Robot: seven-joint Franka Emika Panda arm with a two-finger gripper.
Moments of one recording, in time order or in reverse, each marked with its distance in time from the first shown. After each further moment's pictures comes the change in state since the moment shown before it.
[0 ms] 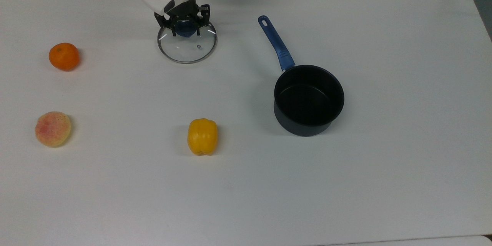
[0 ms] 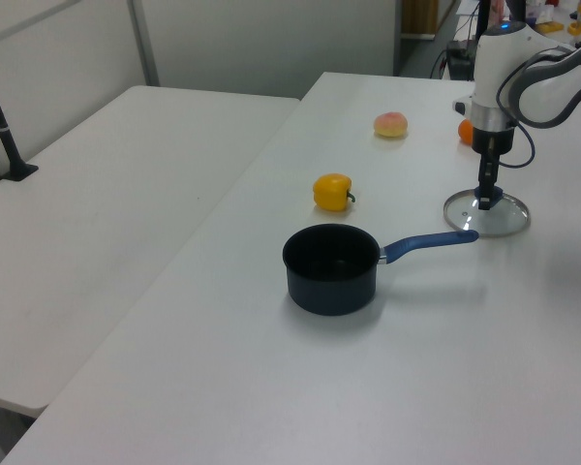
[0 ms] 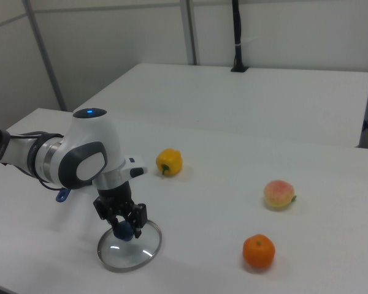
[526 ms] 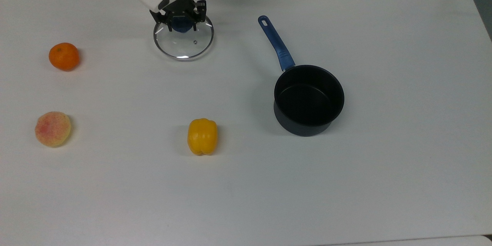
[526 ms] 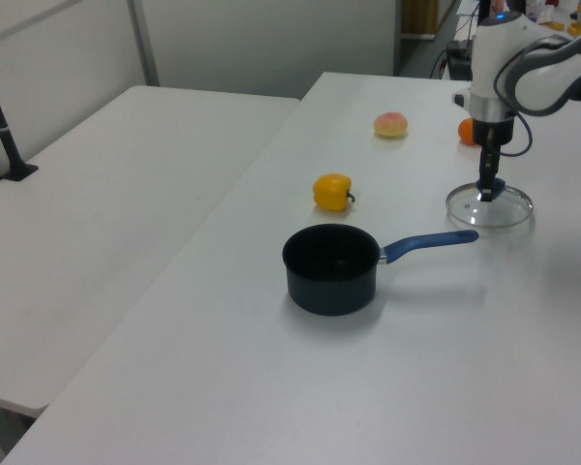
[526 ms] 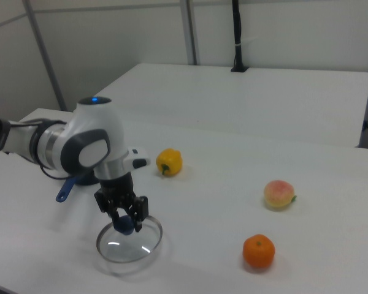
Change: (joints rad) arm -0.012 -0.007 0.000 0.069 0.000 -0.119 0.000
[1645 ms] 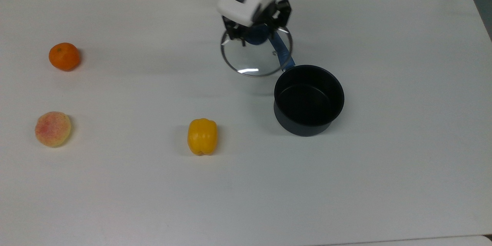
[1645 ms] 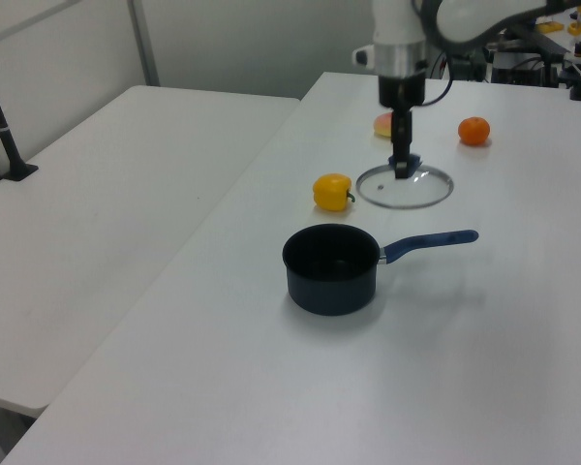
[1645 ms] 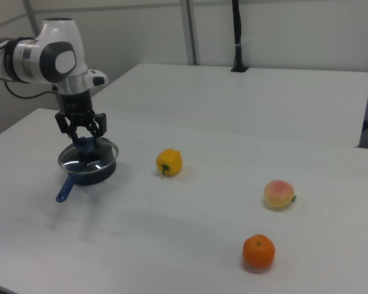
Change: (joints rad) arm 0.290 0.319 0.036 0.750 0.115 -0.428 0.081
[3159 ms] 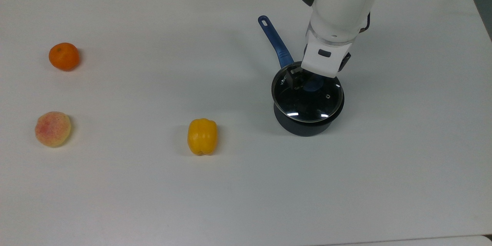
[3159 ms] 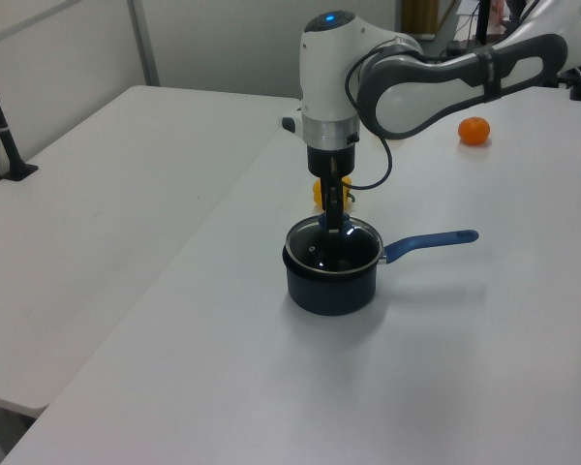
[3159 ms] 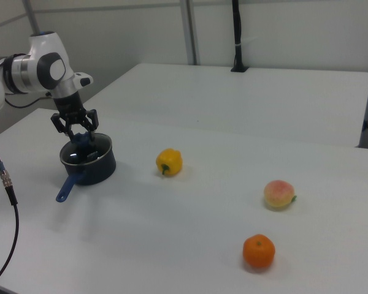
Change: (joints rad) arm 0.180 0.360 -0.036 0.394 -0.056 0.052 0.013
